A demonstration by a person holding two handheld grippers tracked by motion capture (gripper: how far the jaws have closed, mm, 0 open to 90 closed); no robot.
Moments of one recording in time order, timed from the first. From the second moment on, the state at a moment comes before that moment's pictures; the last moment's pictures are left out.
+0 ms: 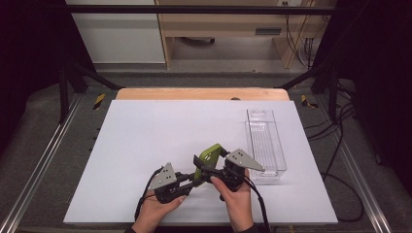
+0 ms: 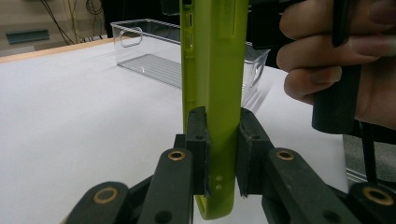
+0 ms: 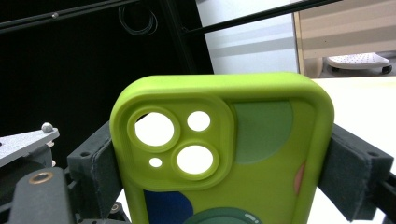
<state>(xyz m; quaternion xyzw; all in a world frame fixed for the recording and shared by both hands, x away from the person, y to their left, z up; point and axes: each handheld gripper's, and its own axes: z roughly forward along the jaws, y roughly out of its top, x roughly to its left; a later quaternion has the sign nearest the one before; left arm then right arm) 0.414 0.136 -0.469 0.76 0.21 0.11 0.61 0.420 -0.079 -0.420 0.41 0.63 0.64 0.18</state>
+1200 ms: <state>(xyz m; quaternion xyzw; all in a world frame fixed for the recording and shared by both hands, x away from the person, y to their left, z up) 0.417 0.137 -0.473 0.76 0.23 0.12 0.60 0.421 -0.074 -0.421 0.44 0.63 0.61 0.19</state>
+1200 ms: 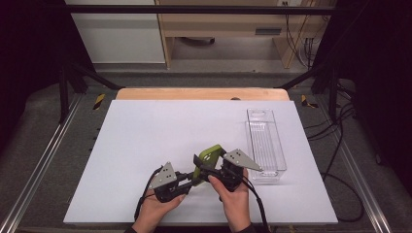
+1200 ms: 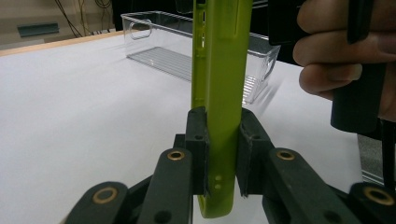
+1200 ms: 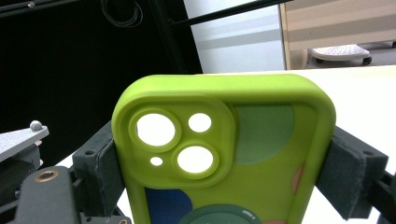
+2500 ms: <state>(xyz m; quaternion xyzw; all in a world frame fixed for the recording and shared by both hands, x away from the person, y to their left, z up) 0.420 0.143 -0.474 0.75 0.25 0.12 0.61 0.426 -0.067 -0.413 0.42 0.65 0.59 0.22</state>
